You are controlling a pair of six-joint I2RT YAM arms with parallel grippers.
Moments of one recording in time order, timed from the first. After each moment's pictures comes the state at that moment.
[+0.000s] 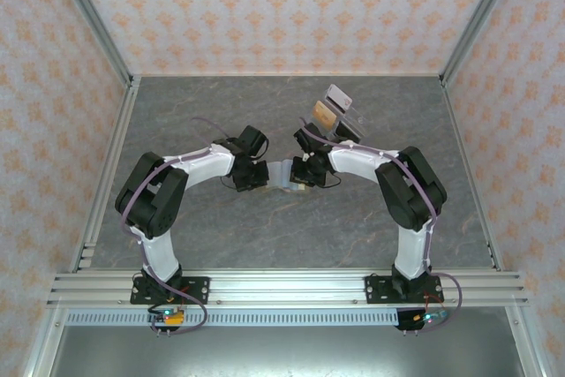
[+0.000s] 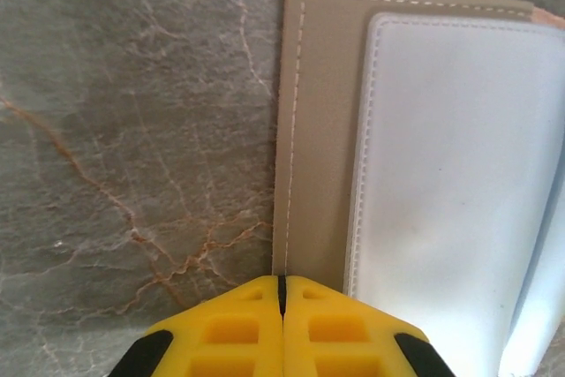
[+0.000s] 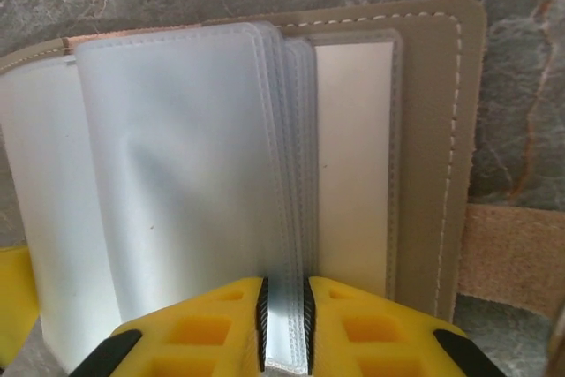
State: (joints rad) left arm -0.48 1.82 1.11 -0.56 0.18 -0.78; right arm 0.62 1.91 1.21 -0.51 -0.24 0.75
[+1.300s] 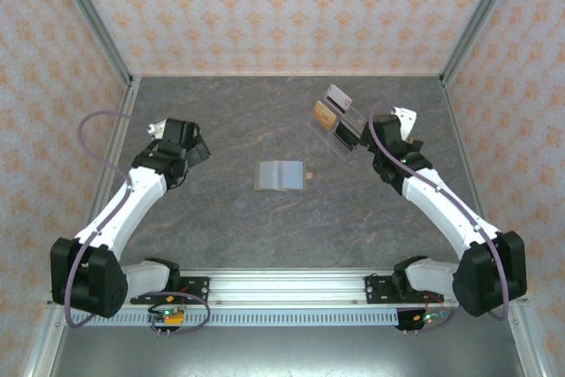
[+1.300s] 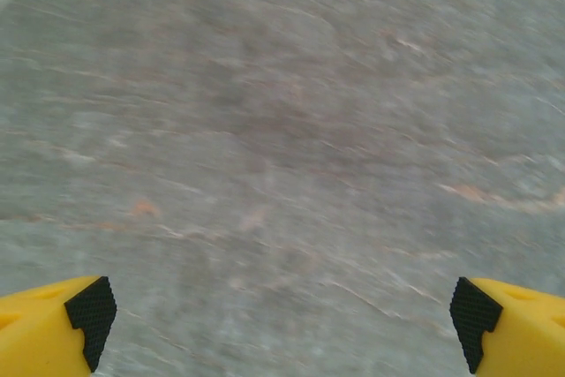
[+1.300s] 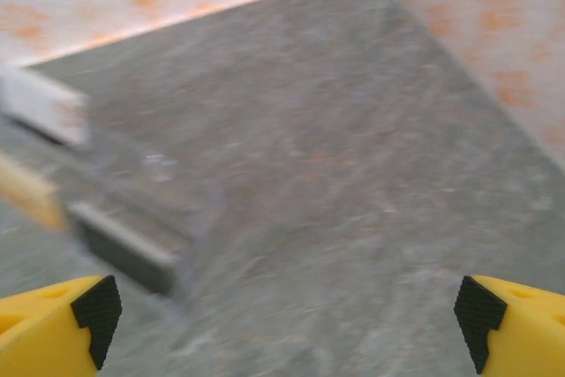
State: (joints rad) left arm -0.15 1.20 0.90 -0.63 -0.41 -0.64; right arm 0.32 1.22 0.88 -0.37 0.62 0.48
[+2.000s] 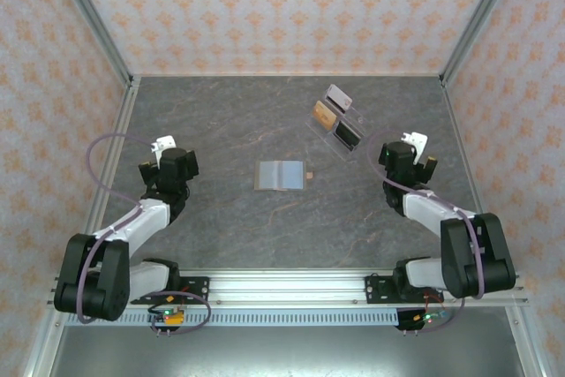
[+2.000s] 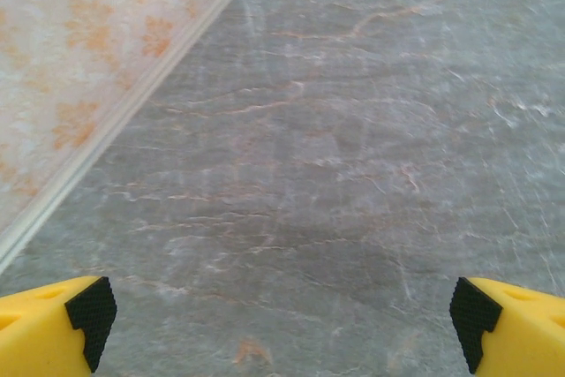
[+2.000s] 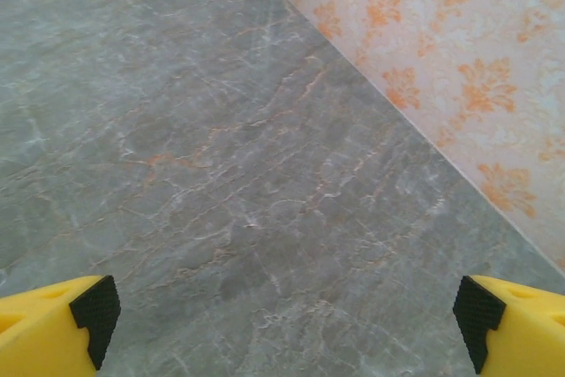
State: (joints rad) left arm -0.09 1.21 0.43 0.20 -0.54 -0.19; right arm 0.13 1.31 0.46 0.33 0.59 0.19
